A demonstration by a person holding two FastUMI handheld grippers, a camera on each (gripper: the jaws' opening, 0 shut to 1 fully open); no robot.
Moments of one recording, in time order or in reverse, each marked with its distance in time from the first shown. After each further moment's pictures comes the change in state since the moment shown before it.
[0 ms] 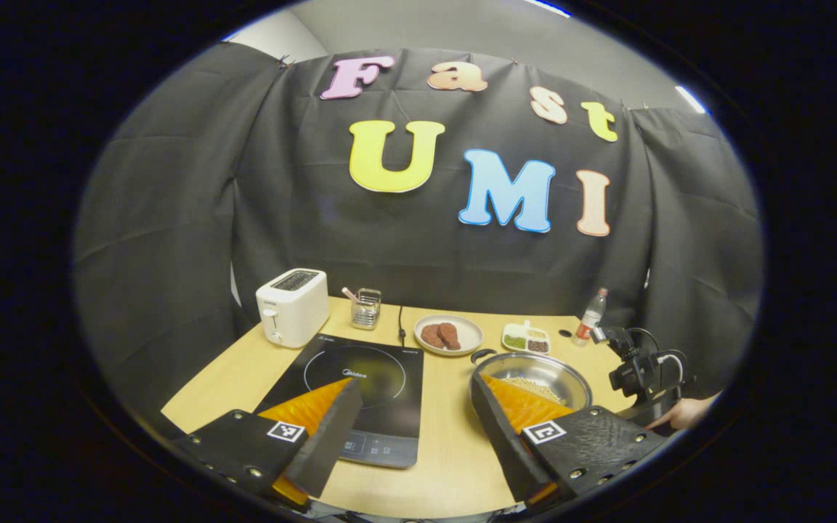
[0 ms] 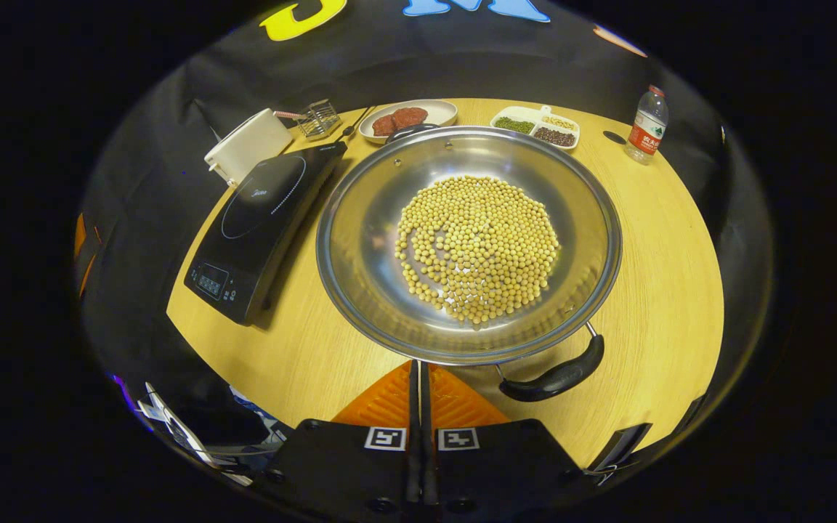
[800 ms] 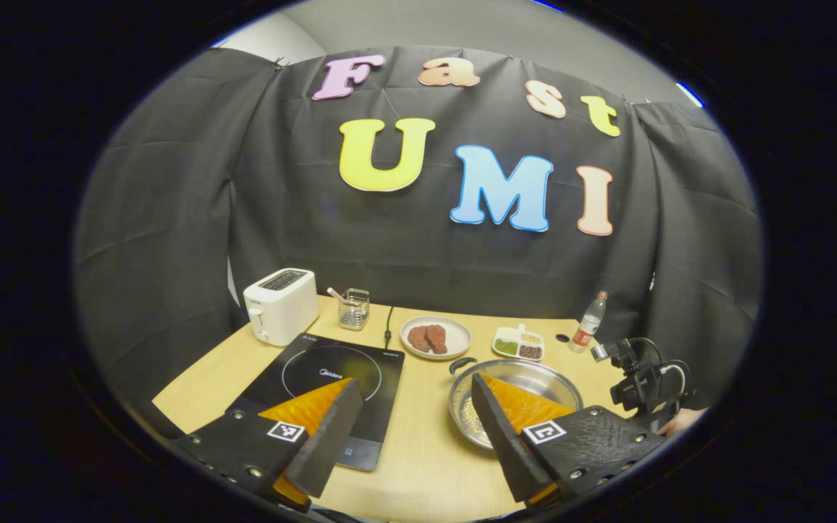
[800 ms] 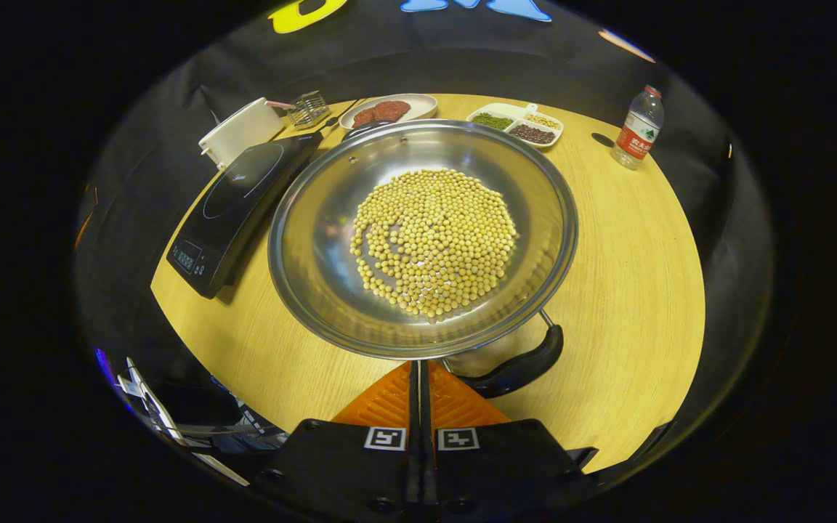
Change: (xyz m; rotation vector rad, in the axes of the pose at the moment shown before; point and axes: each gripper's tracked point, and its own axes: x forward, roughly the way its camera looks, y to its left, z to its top) left arm 0.020 -0.066 0.000 -0.005 0.009 0.027; right arm -0.008 -0.066 -0.004 -0.059 0.010 -0.025
